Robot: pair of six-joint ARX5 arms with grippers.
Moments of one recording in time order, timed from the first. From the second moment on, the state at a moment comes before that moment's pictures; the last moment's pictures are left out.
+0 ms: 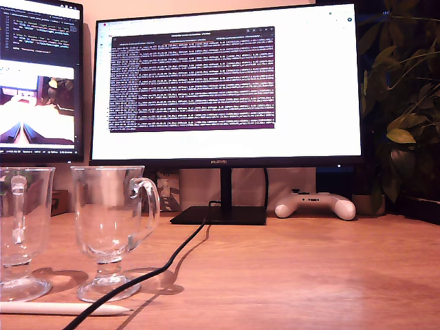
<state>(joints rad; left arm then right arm) -0.01 0.00 0.06 -0.37 -0.07 -0.21 -0.04 0.10 0.02 -0.07 -0.20 -0.03</state>
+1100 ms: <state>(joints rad) -0.01 0.00 0.06 -0.37 -0.07 -0.21 -0.04 0.01 0.02 -0.17 -0.09 -0.02</state>
